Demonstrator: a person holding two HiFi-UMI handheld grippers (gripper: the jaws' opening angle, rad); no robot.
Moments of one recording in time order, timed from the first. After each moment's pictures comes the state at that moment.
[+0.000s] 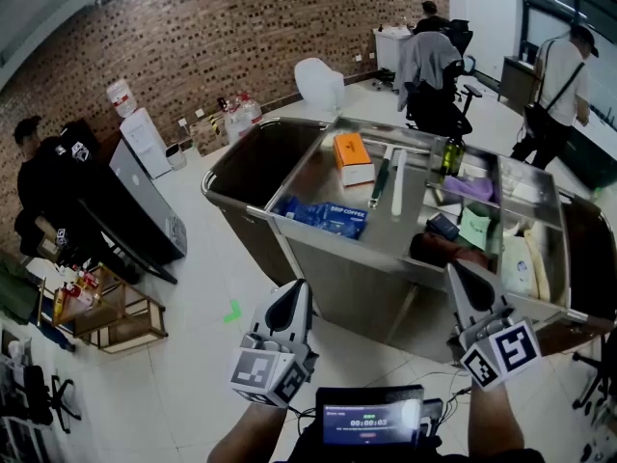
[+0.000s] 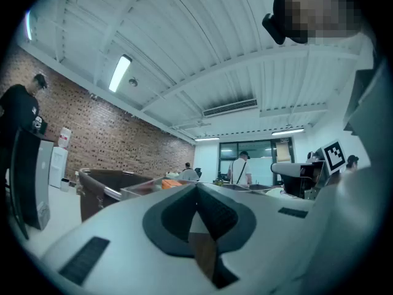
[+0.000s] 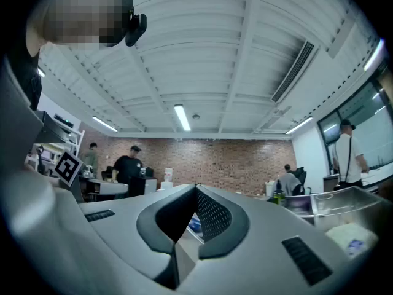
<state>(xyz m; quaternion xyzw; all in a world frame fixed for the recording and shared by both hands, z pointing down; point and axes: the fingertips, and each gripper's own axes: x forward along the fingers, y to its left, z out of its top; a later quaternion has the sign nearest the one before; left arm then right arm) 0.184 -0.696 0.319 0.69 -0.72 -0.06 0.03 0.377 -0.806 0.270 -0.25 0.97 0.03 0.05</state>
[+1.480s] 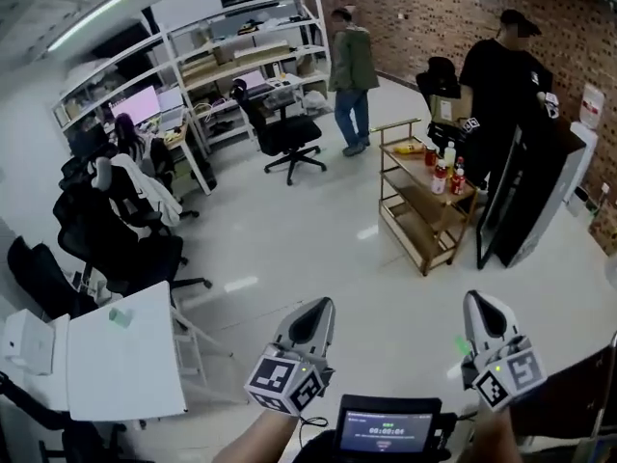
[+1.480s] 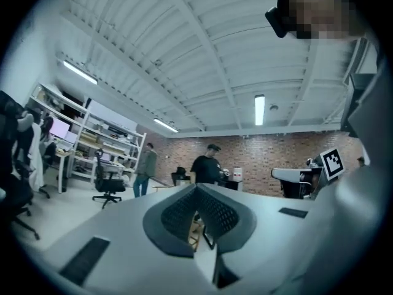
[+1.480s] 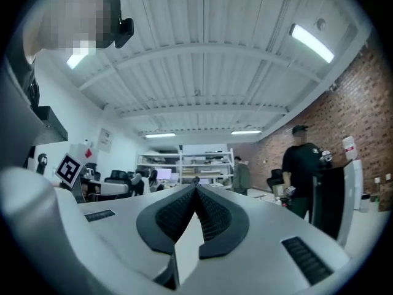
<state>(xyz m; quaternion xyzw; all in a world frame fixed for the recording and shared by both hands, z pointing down) -0.288 0.157 0.336 0.05 -0.99 -0.09 0.00 -0.376 -0.057 0.299 0.45 0.89 -0.03 0.04</state>
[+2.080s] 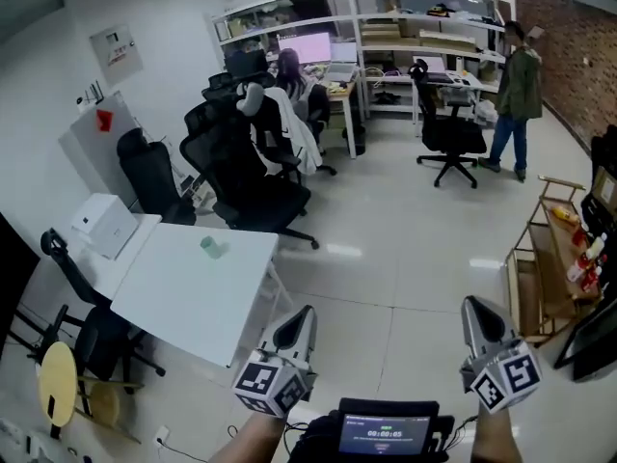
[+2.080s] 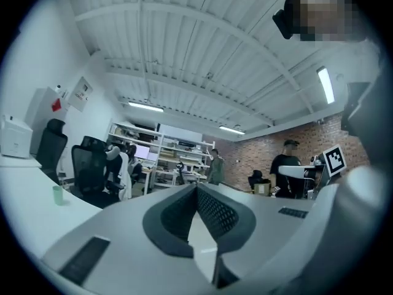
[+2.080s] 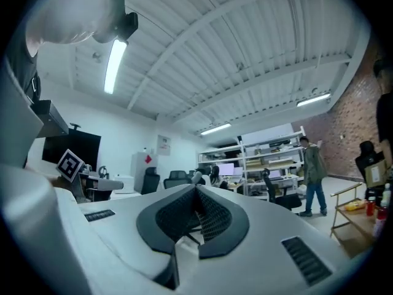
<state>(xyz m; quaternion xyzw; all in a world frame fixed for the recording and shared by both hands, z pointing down) -0.200 0.516 0.358 -0.30 -0.95 -0.08 0.00 -0.434 0.381 0.320 0.70 0.71 -0.04 0.01</state>
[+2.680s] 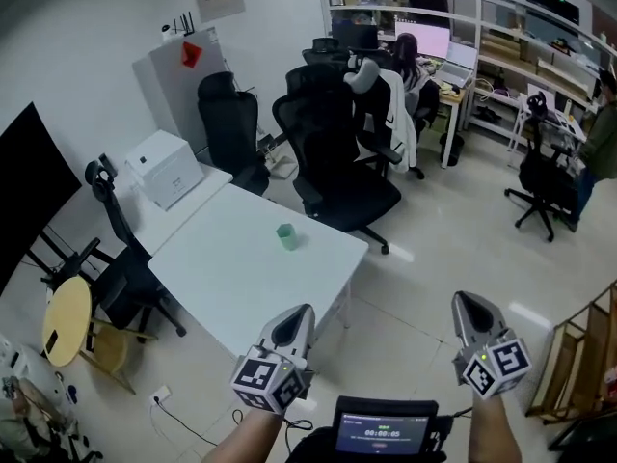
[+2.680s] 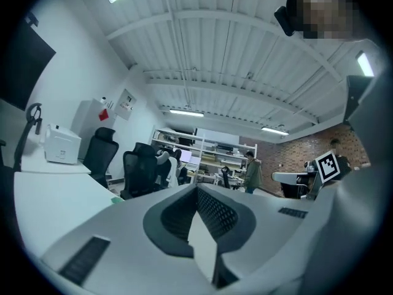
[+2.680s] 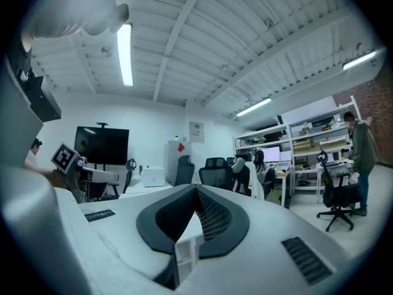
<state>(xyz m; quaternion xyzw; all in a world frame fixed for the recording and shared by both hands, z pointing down) 0.049 0.875 0.392 -0.47 -0.88 -0.11 -0.01 -0.221 0.857 0.367 0.83 0.56 0.01 -0.03</state>
